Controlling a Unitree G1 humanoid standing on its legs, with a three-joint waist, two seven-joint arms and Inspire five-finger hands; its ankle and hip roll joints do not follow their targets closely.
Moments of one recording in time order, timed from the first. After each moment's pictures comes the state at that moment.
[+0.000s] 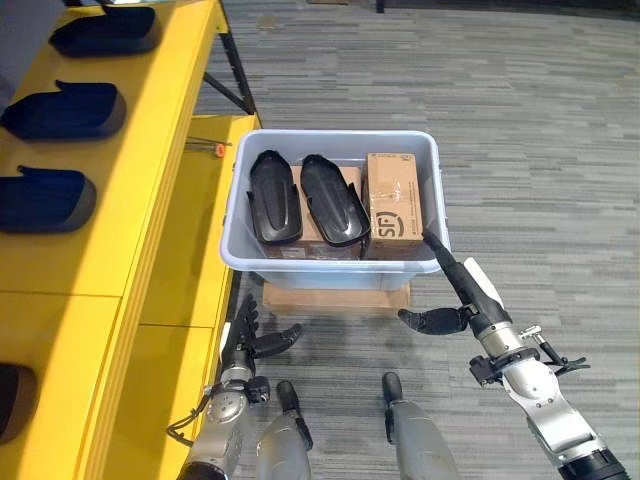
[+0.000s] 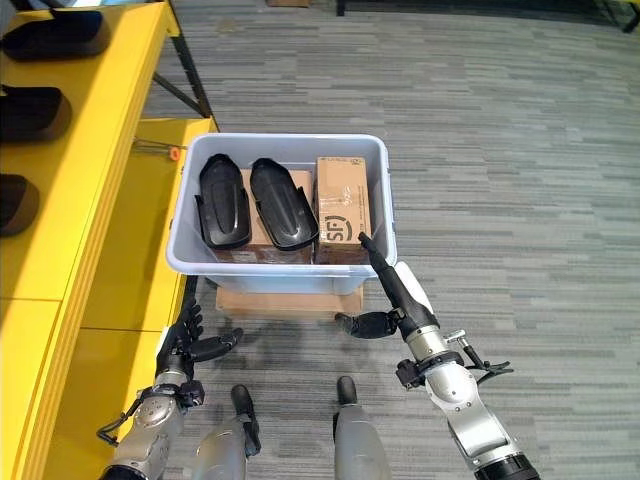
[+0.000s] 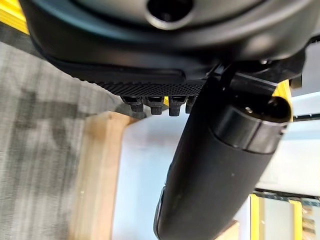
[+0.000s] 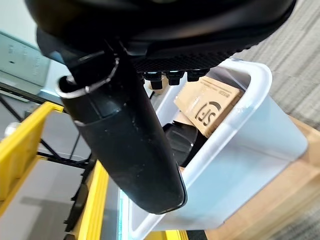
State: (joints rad) left arm -0.07 0.27 -0.16 0.46 -0.39 -0.20 0.21; right arm -0.01 -0.58 0.22 -0.03 0.00 -0.18 -0.06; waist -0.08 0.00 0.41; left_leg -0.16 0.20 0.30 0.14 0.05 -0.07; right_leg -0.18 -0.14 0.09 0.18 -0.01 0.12
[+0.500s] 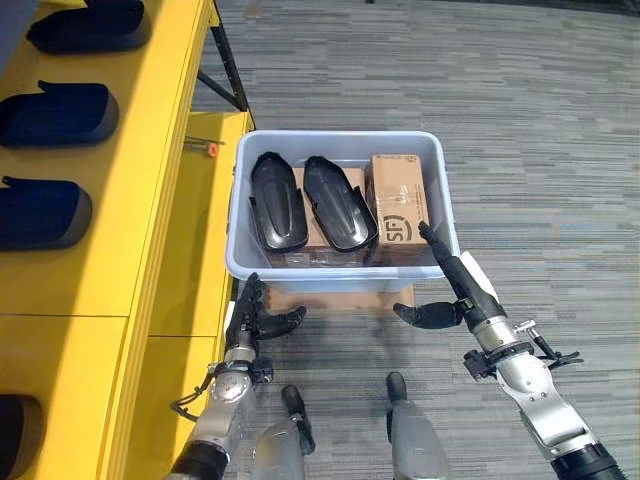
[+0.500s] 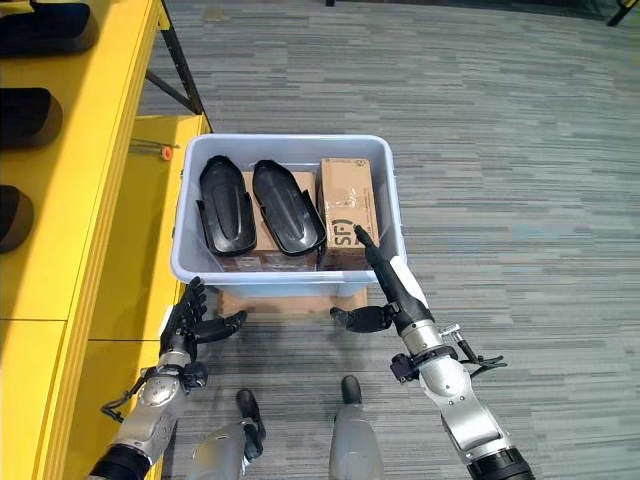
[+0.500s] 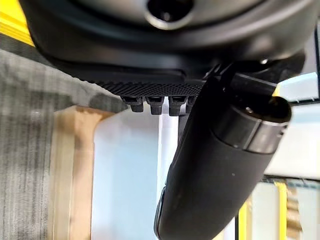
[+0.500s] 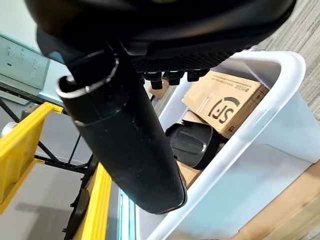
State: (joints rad) left arm -0.12 0.31 -0.19 0.47 -0.39 -0.20 0.23; right arm -0.05 -0.55 0.23 -0.03 -0.01 -0.17 -0.06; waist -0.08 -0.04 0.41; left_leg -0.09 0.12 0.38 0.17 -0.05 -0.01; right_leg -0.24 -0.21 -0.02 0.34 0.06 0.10
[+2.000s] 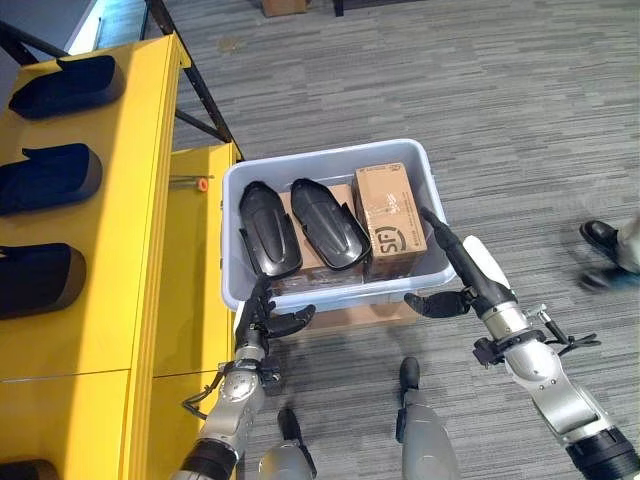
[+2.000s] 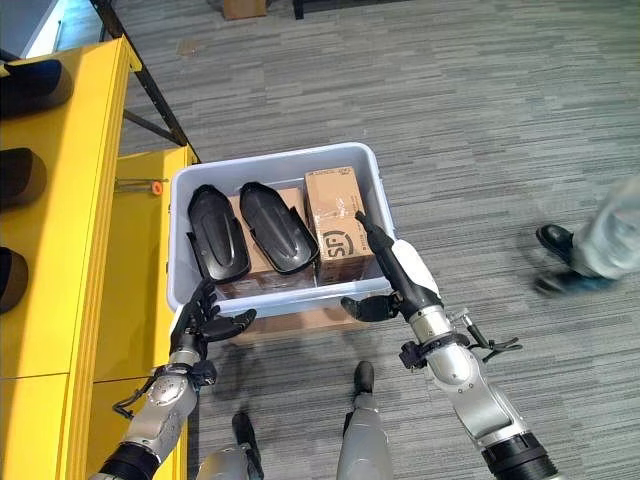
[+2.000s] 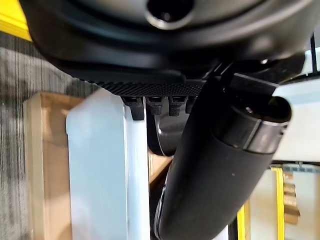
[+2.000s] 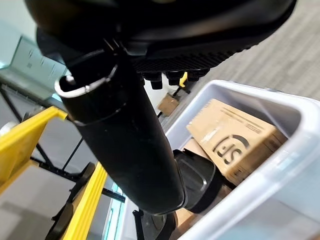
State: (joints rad) left arm -0.14 0.26 -0.19 0.46 -0.43 -0.20 0.23; right arm -0.16 -0.69 0.23 -0.04 -0.16 -0.17 -0.11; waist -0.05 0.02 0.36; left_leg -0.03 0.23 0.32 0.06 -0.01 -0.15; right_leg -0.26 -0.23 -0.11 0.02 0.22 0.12
